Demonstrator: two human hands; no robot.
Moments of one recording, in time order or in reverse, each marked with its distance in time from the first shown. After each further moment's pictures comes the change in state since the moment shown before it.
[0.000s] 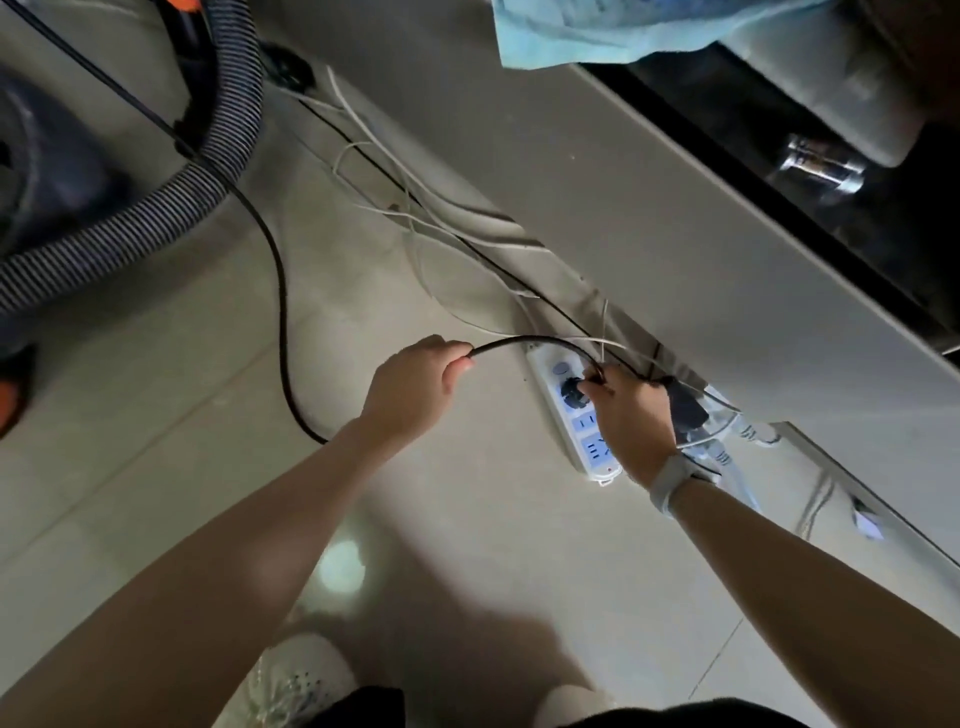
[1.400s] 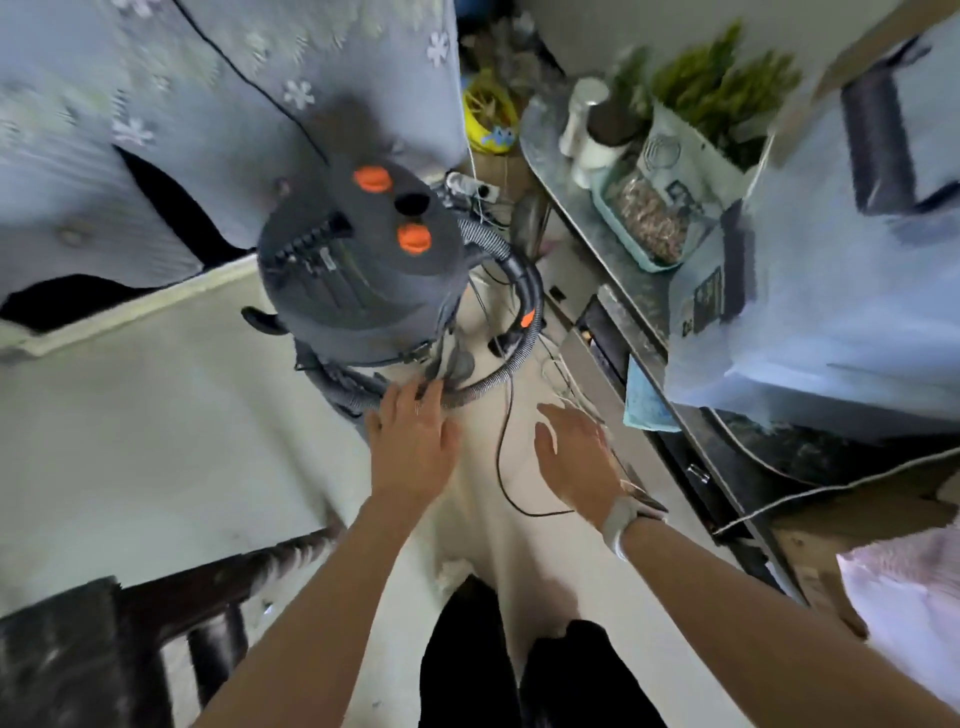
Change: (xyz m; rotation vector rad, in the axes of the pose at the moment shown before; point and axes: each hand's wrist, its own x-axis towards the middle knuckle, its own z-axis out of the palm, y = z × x) left_hand -0.270 0.139 -0.574 0.123 0.287 -0.532; right_hand -0.171 -0.530 -0.386 -0.040 -0.364 -0.353
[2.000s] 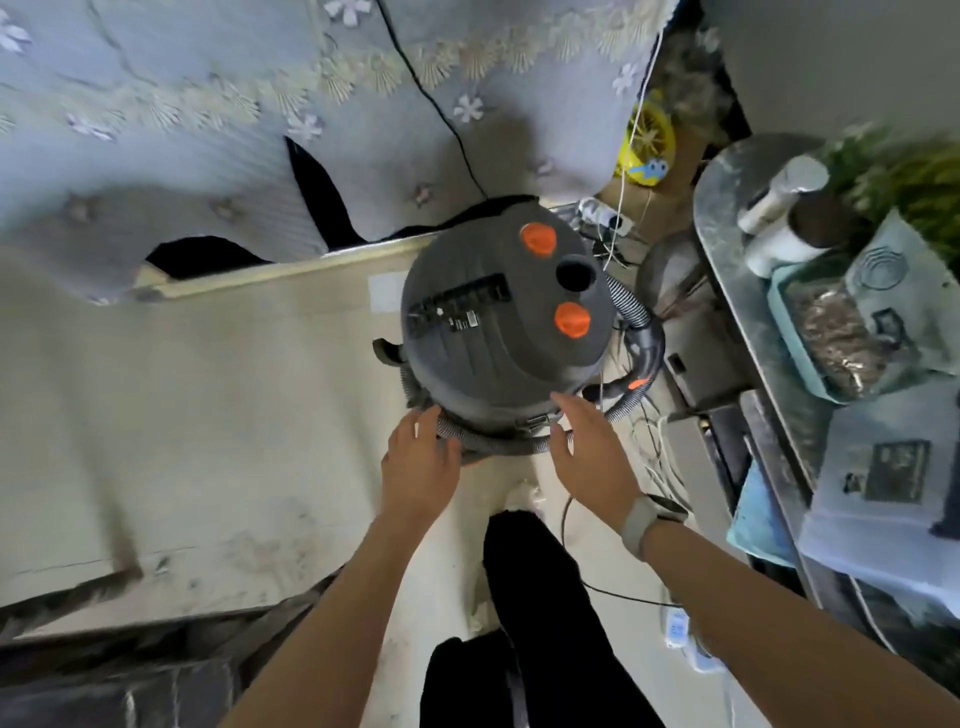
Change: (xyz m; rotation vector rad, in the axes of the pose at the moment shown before) left_hand 0.088 -0.109 -0.056 -0.314 -0.067 -0.452; right_hand 0.145 -0.134 0.038 0.079 -0.164 -0.305
